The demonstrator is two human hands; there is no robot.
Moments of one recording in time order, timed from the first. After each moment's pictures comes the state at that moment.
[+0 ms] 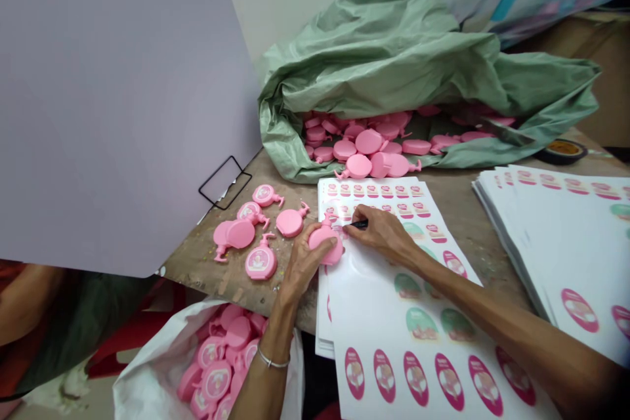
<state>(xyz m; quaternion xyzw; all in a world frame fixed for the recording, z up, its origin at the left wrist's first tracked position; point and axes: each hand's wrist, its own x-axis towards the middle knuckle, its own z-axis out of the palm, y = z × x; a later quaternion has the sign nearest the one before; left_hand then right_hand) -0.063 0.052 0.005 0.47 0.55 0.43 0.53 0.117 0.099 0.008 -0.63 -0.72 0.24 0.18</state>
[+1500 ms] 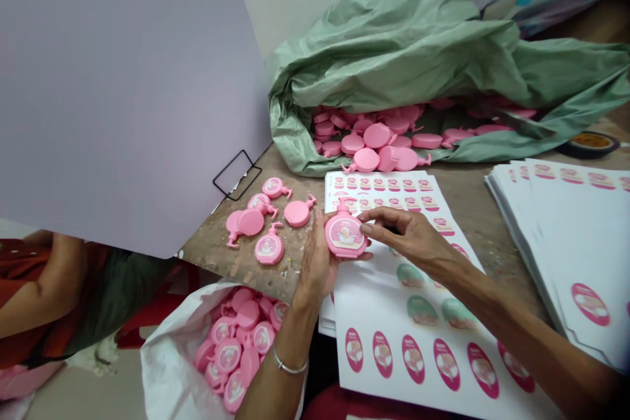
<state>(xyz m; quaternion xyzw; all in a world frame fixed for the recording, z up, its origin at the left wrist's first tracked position) -0.025 0.028 0.046 0.25 0.43 0.53 0.69 0.133 0.051 0.053 -0.50 -0.59 0.53 0.34</state>
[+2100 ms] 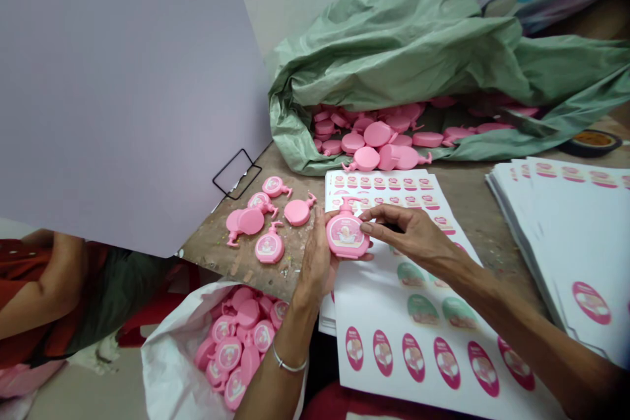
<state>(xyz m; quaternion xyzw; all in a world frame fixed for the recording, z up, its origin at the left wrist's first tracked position) -0.025 0.026 0.051 0.26 0.44 0.52 0.68 0.133 0.052 0.058 -0.50 -0.61 0.51 0.35</state>
